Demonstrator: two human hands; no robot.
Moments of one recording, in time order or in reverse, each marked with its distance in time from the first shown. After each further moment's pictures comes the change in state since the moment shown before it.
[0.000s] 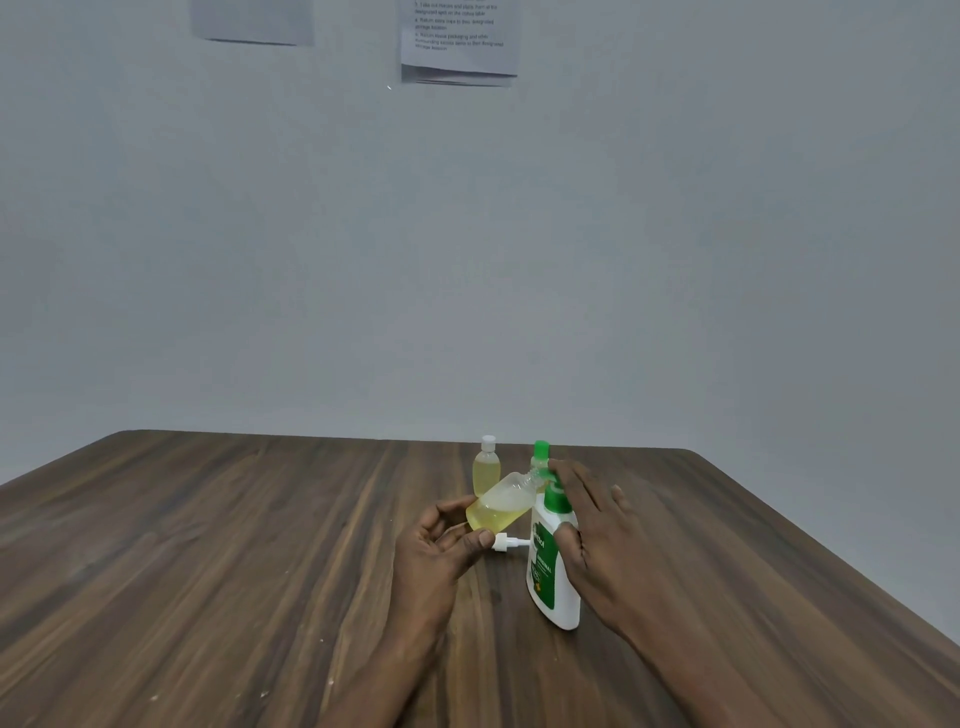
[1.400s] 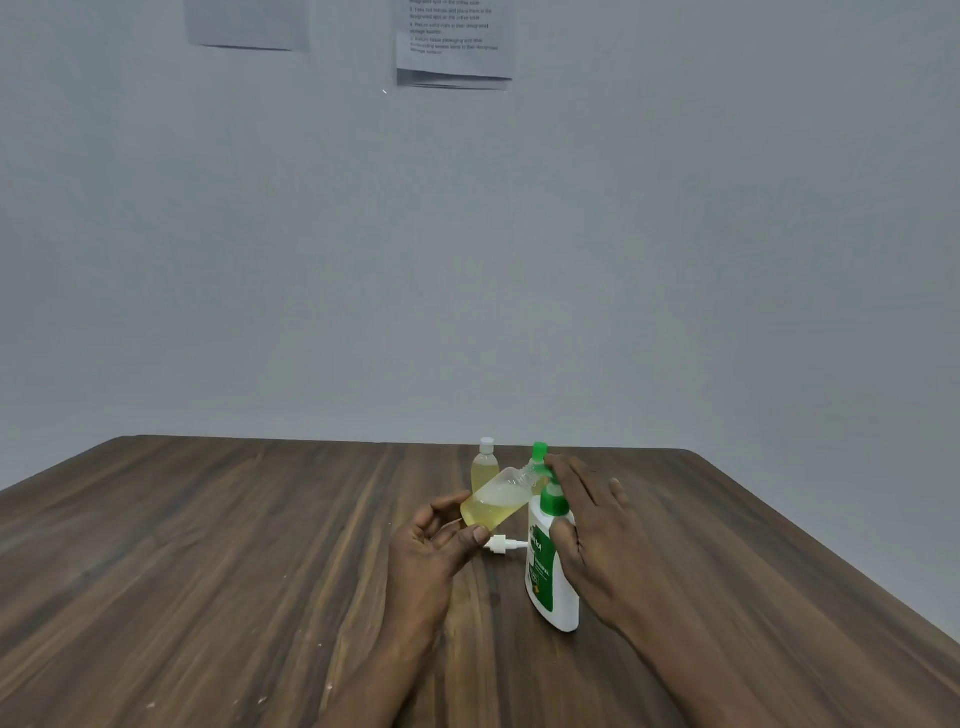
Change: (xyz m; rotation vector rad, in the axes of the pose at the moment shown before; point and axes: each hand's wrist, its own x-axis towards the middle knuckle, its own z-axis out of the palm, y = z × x) left_hand 0.004 0.003 -0.001 -0.015 0.001 0.043; right_hand 0.005 -0.001 0.000 0.012 0.030 -0.014
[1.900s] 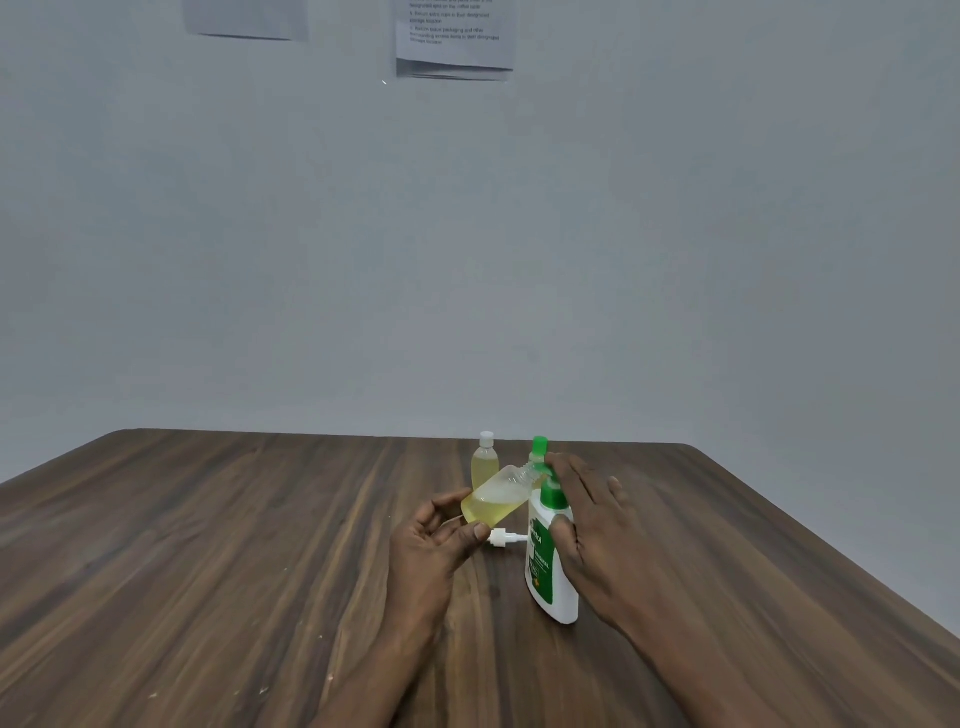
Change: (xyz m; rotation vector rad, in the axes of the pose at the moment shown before) left_hand -0.002 -0.002 -0.001 -0.009 -0.017 -0.018; right_hand -0.004 0.000 -0.002 -0.028 -0.012 -0.011
